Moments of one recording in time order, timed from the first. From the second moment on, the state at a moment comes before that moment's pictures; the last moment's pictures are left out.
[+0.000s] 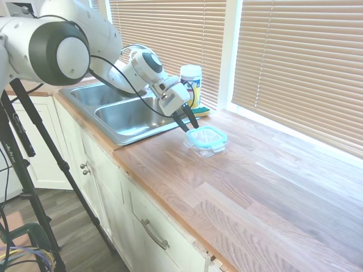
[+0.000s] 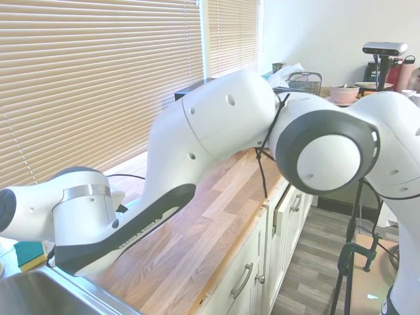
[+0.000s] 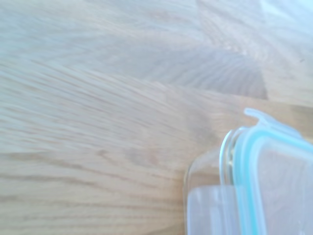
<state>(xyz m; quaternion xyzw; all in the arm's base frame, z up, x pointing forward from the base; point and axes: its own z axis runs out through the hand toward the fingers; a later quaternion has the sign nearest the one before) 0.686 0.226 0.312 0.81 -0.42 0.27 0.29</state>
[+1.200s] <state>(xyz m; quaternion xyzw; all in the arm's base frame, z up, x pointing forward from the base) 0.692 0.219 0.295 0.80 -0.42 0.25 0.35</state>
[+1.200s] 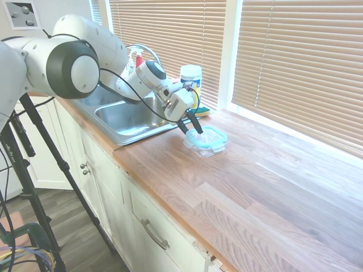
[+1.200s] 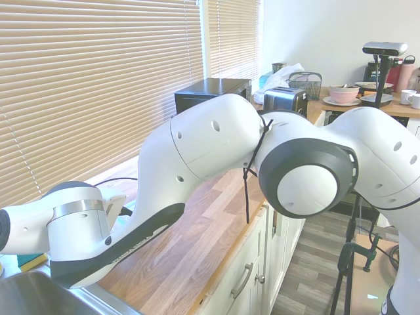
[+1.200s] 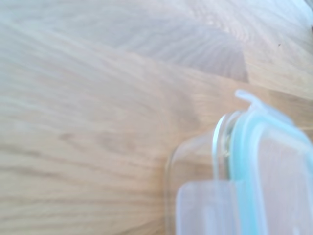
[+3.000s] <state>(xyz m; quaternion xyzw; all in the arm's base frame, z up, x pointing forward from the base) 0.694 0.076 0.466 0.77 -0.59 0.20 0.15</state>
